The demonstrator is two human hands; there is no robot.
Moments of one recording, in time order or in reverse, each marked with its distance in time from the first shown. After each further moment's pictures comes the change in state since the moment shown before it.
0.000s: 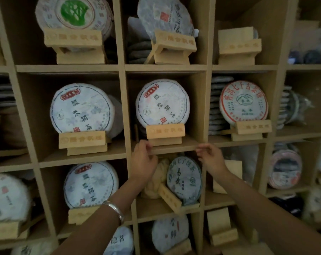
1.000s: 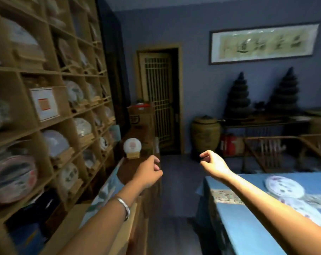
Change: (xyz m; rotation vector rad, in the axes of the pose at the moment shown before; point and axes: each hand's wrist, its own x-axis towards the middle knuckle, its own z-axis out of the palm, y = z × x) left_hand -0.365 0.468 0.288 -0.580 -1.343 0.657; right_hand -0.462 -0.077 -0.545 -0.975 1.059 0.564
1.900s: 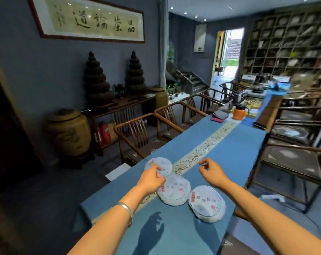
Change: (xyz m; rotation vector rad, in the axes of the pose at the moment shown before) left_hand 0.171 0.252 0.408 -0.119 -0.813 0.474; right_hand -0.012 0.325 -0.220 -0.102 0.494 0.759
